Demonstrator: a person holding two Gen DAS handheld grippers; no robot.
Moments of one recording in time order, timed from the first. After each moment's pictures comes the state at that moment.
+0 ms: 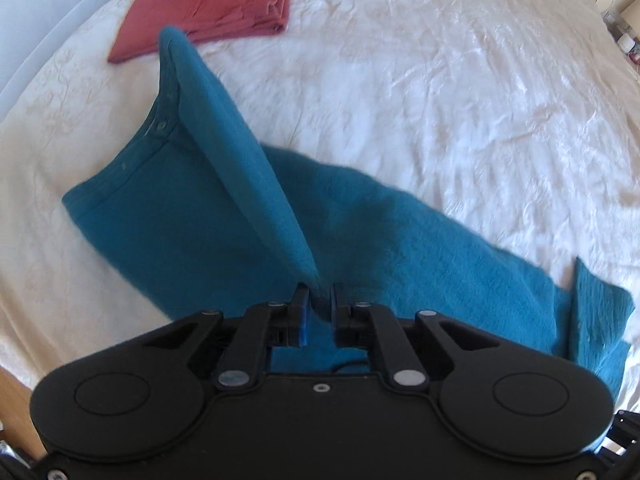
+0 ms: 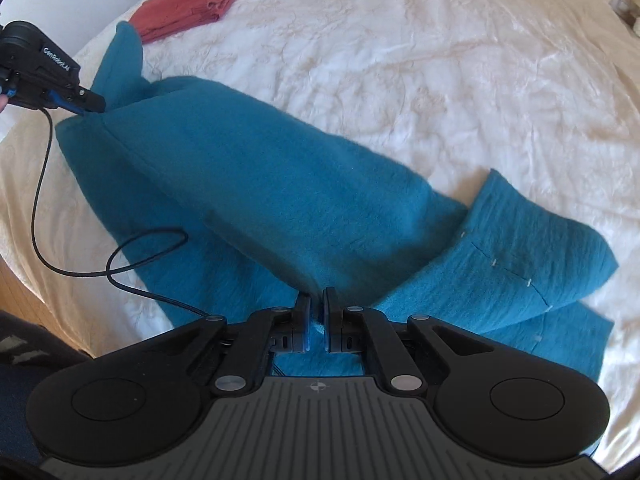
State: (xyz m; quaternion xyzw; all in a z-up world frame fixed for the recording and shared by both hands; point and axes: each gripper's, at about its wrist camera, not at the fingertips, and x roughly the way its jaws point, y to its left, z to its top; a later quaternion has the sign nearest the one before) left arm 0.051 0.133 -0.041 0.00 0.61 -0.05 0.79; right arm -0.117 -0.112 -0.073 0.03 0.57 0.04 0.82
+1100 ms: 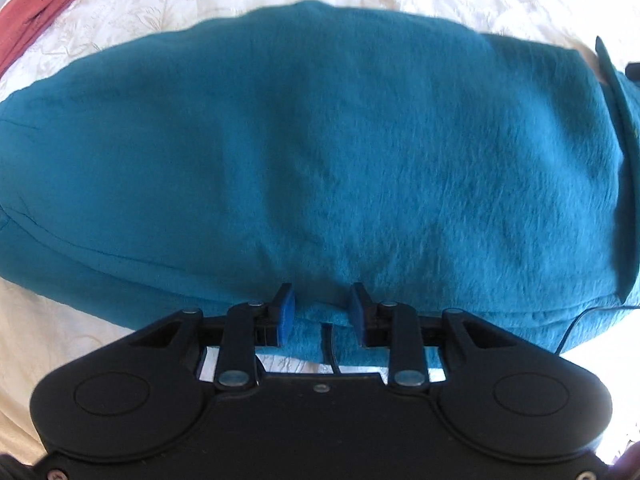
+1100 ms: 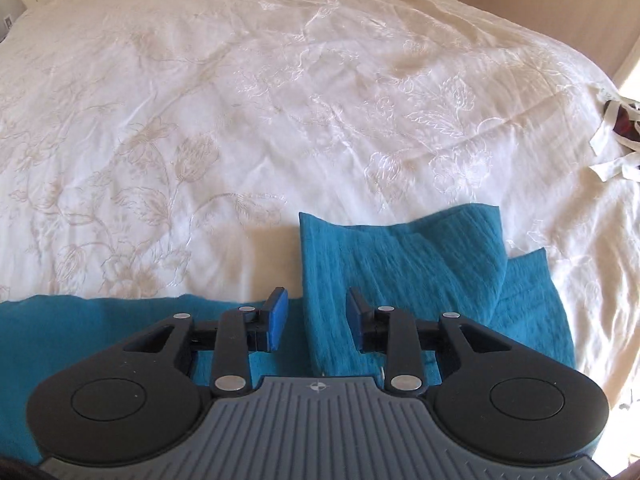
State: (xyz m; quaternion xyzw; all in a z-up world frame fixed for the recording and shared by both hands) left arm 0.000 0.091 -0.157 0.19 0.66 -0.19 0.70; right arm -0.038 -0.188 -0.122 0.14 0.51 -0.32 0.79
